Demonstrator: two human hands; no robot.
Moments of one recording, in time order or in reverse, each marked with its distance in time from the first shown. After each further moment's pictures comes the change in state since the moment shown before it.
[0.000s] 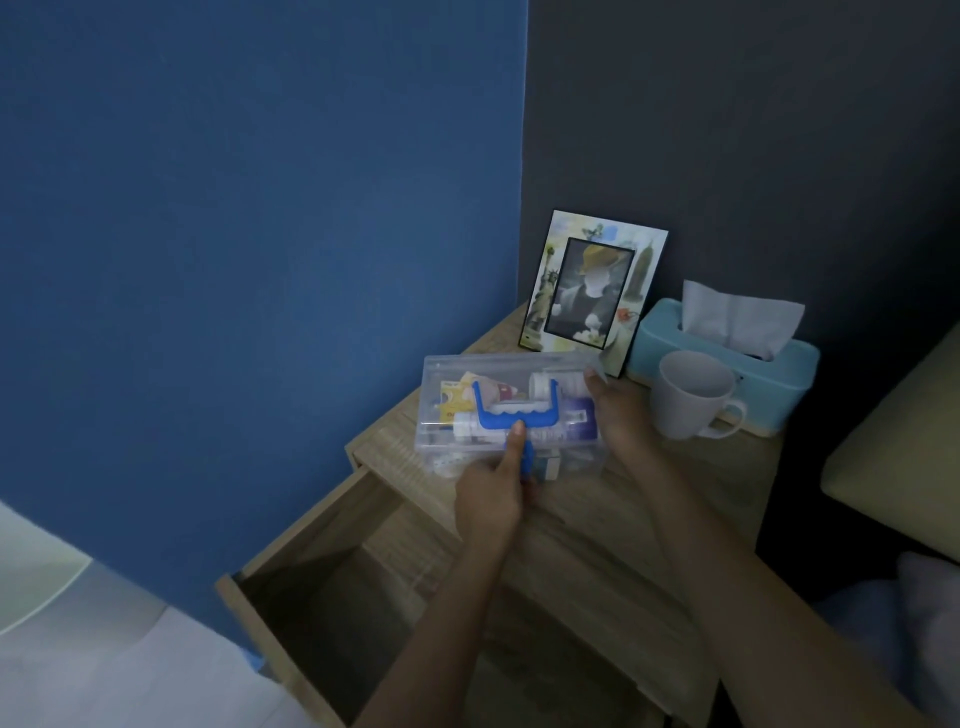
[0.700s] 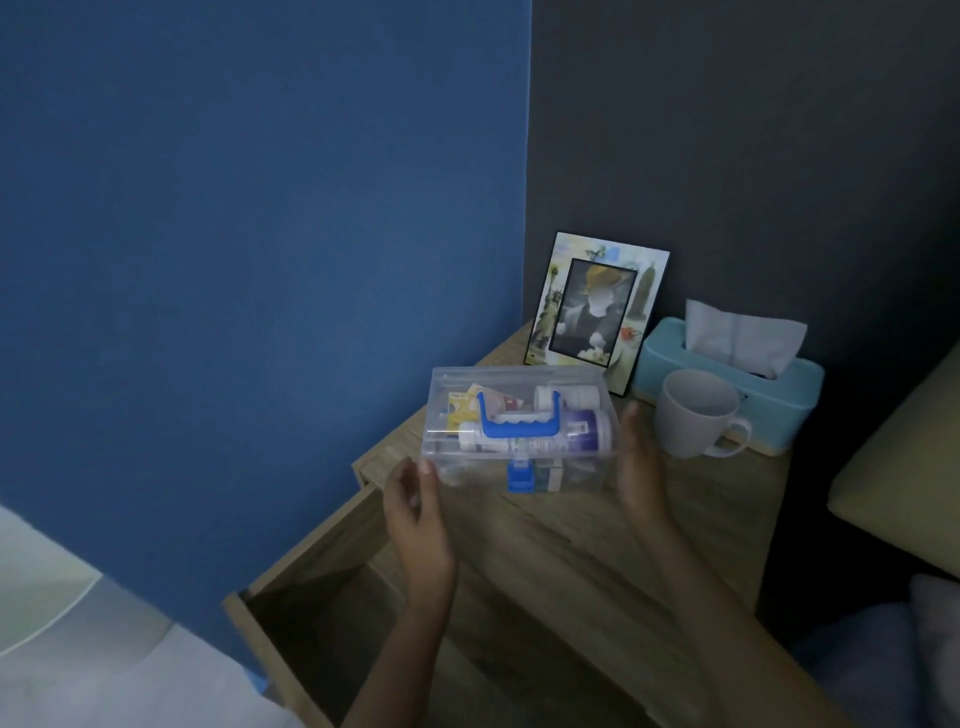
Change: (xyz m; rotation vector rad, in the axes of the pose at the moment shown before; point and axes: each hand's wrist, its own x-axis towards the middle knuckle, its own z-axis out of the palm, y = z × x) left_hand -0.002 -0.025 -0.052 -0.327 0.286 0.144; right_hand -0.034 0.035 -0.007 0.198 0.053 -0.255
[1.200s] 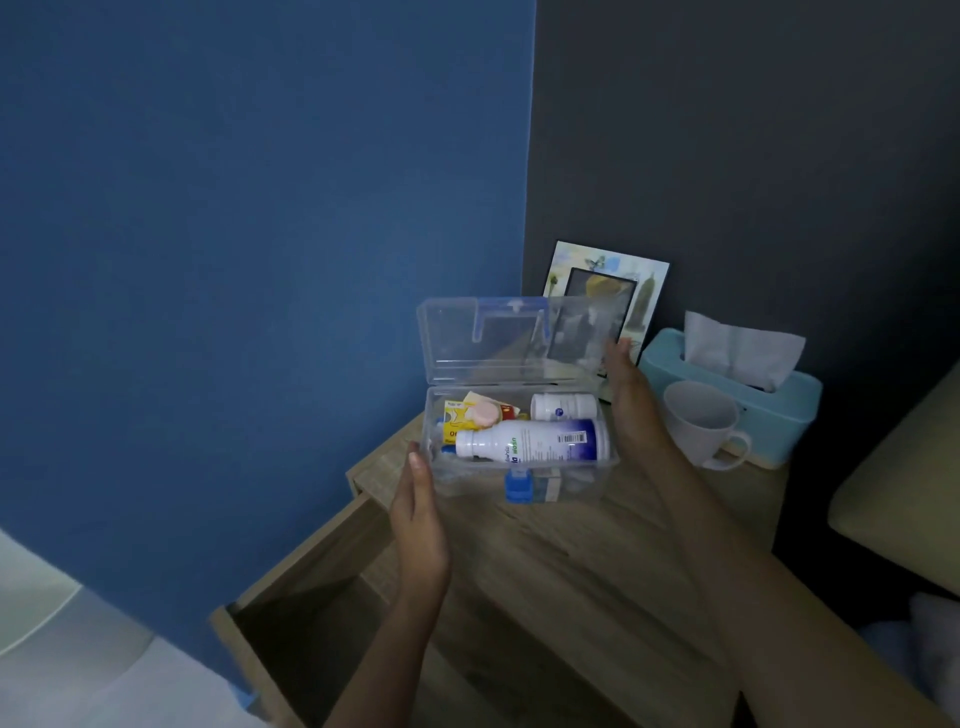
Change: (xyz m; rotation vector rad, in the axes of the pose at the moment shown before) left_hand 0.011 0.009 0.007 0.002 -0.140 0.016; right_hand 0.064 -0.050 0.013 0.010 -0.178 0.006
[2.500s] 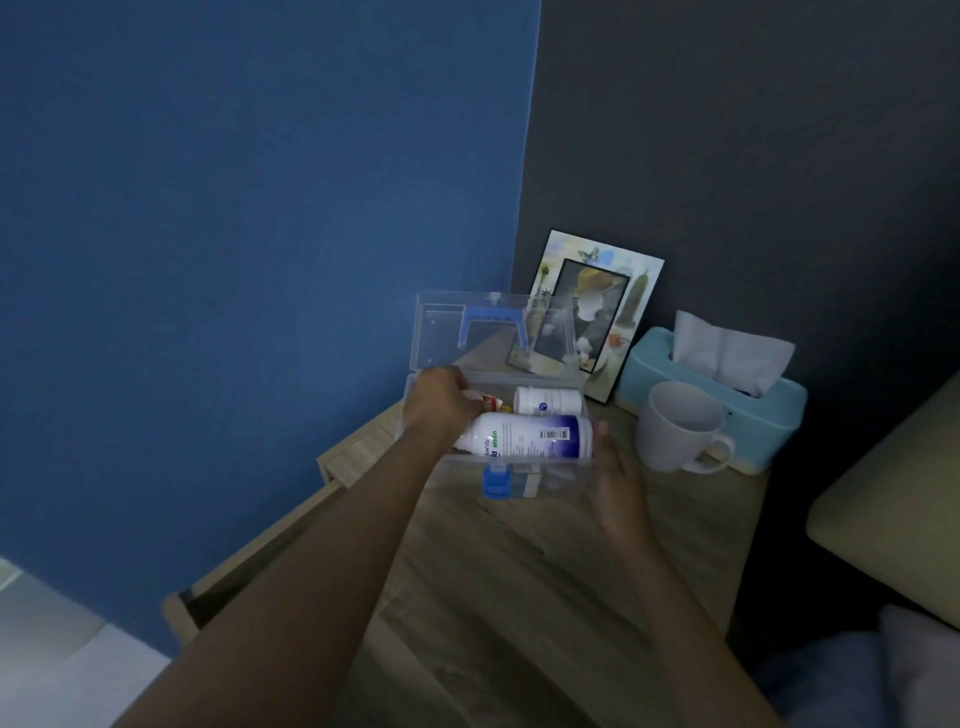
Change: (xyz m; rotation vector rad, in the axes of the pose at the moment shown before) left_hand 0.111 0.038 0.065 0.859 -0.234 0.136; right_hand -0.071 0.051 -0.006 -0.111 0.099 -0.039
